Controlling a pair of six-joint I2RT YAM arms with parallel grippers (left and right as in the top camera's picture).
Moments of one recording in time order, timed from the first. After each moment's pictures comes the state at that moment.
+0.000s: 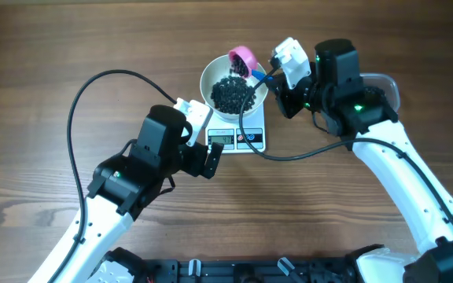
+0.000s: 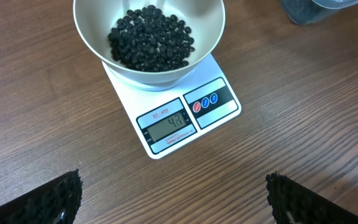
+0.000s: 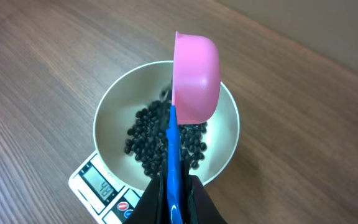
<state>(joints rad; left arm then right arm) -0.50 1.10 0.92 -0.66 0.08 -0.06 0.32 1.47 1.17 -0.41 -0.35 -0.26</state>
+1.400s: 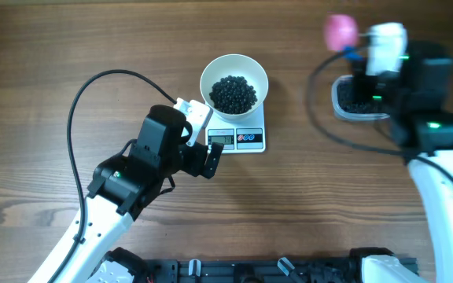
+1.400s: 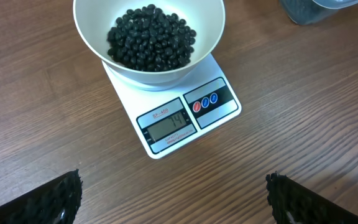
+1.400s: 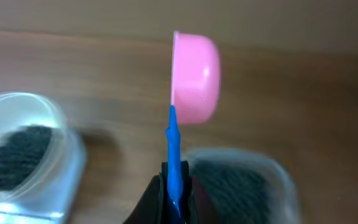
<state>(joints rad) -0.50 1.10 0.92 -0.66 0.08 -0.06 -0.05 1.27 1.17 -0.56 -0.13 -0.10</state>
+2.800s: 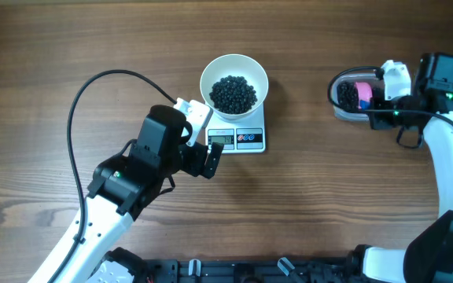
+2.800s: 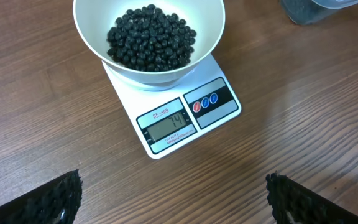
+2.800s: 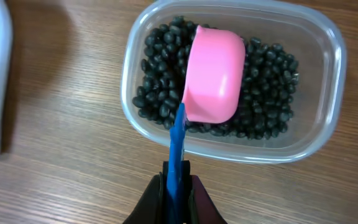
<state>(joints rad) -0.50 1.10 0.92 -0.66 0.08 -0.06 -0.25 1.53 1.17 -0.82 -0.27 -0.35</state>
